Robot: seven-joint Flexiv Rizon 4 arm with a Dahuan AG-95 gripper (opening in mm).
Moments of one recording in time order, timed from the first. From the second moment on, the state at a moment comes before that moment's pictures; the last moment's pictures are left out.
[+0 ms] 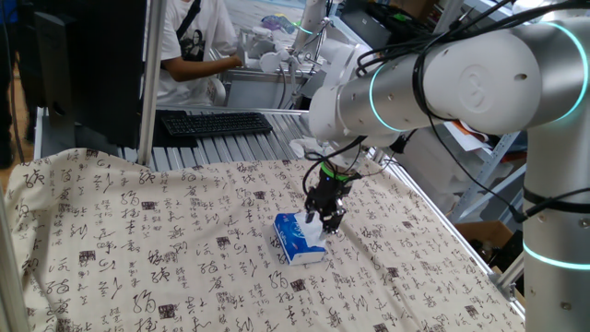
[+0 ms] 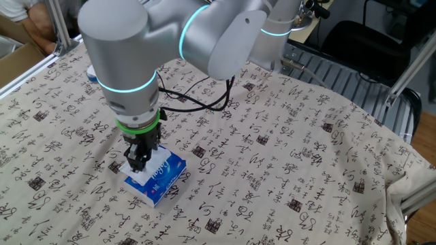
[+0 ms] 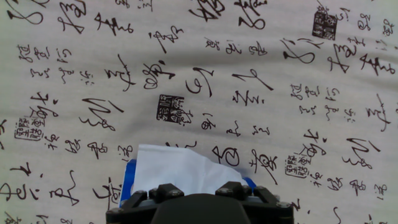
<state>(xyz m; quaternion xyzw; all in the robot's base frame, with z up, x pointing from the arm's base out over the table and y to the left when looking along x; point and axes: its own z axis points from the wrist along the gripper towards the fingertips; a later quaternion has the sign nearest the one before) 0.614 -0.071 0.050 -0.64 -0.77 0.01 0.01</state>
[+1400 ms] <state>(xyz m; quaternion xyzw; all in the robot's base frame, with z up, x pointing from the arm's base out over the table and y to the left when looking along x) 0.611 -0.070 0.047 -0.62 -0.78 0.00 0.01</state>
